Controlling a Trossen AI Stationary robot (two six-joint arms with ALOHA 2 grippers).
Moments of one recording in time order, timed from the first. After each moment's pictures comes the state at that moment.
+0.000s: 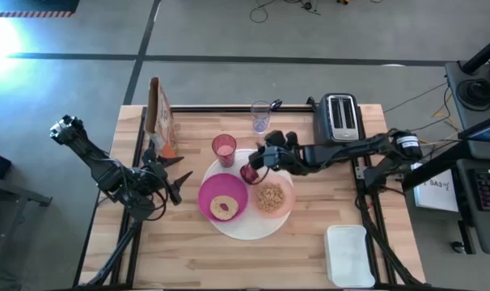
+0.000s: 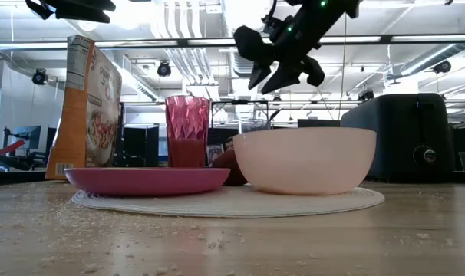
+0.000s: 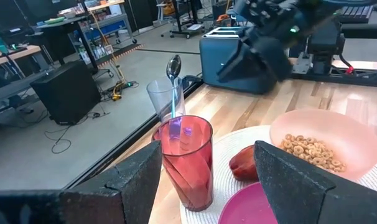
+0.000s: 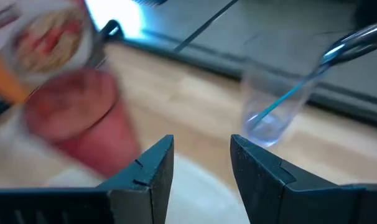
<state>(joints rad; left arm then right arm) -0.72 0.92 0.82 -0.74 -1.25 -0.70 0.00 1.62 1.16 -0.23 0.74 0.70</state>
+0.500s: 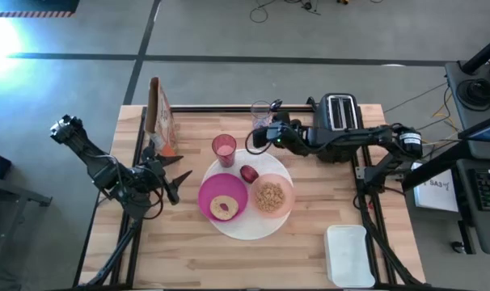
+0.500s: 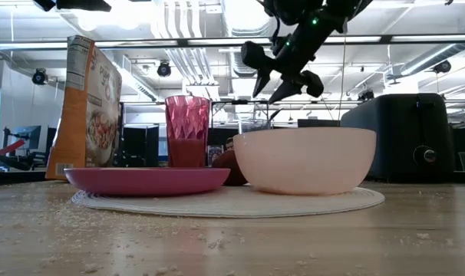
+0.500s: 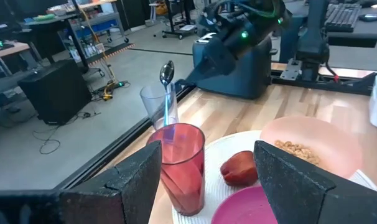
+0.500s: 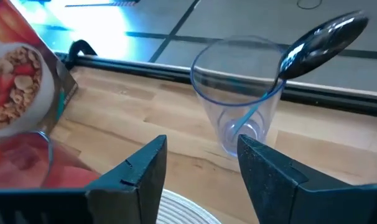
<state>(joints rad) -0.72 0.91 0.87 -0.74 -1.22 -0.66 -0.19 1.60 1.16 -0.23 0.60 0.79</state>
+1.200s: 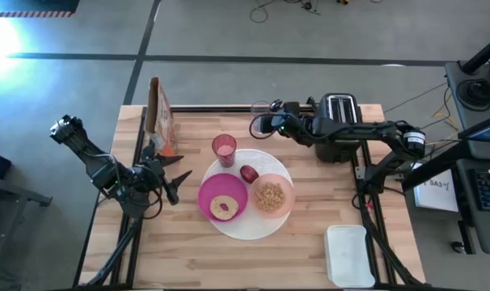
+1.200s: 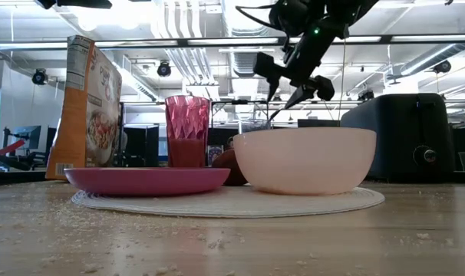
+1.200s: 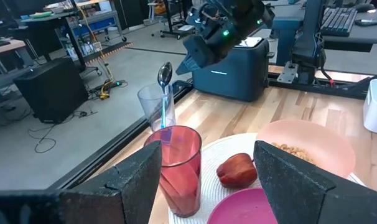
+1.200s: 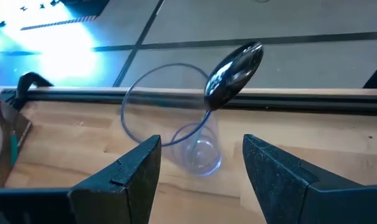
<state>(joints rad) -0.72 0.91 0.89 -0.74 -1.21 -0.67 -0.31 1.57 1.15 -0.32 0.61 0.89</state>
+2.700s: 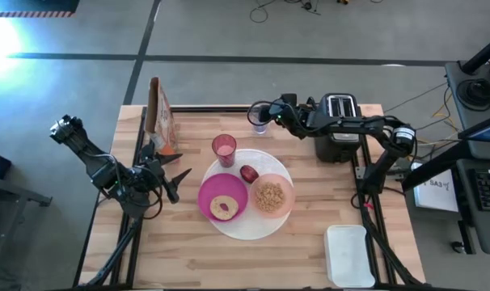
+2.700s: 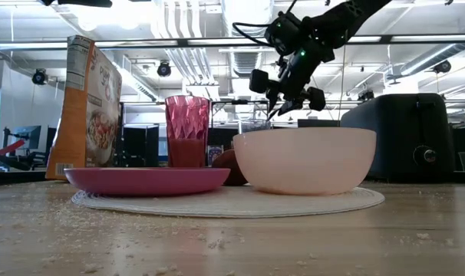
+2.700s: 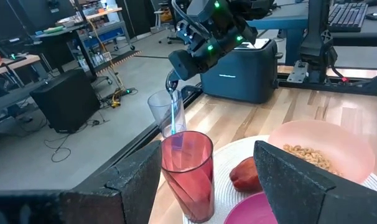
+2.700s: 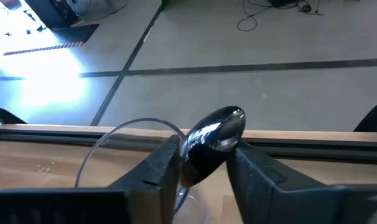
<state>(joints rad) -0.72 0.91 0.89 -0.75 -1.25 -0.61 -0.42 1.67 1.16 -0.12 0.66 0.76</state>
